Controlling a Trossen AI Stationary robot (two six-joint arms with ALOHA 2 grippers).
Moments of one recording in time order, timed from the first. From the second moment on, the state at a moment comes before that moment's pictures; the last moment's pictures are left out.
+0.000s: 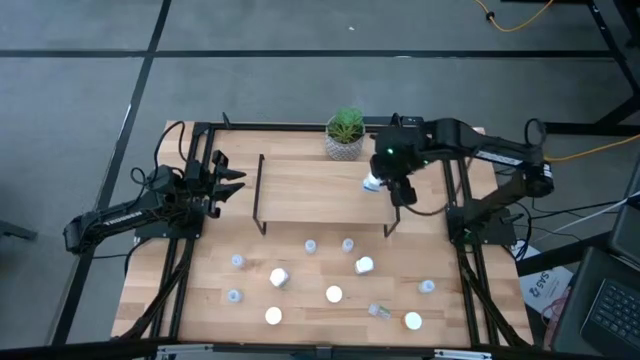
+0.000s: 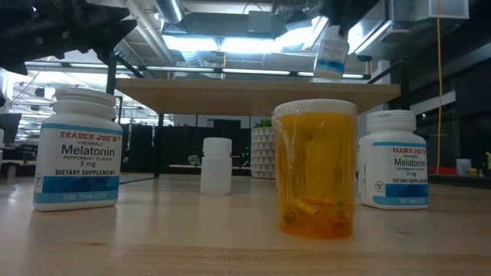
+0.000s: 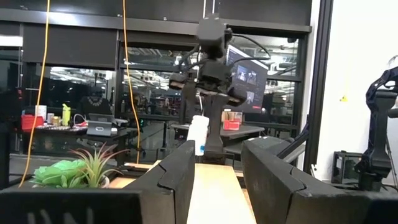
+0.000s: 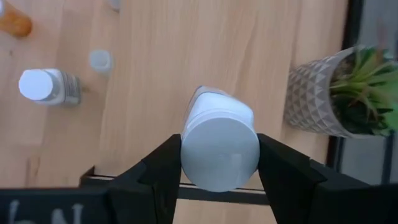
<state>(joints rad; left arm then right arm) 0.44 0.15 0.05 0.46 0.36 -0.23 -0.14 1.49 1.66 -1.33 0.02 -0.34</state>
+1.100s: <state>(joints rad) 0.44 0.15 0.05 0.45 0.36 -0.23 -0.28 1.60 1.66 -1.38 0.07 -0.50</state>
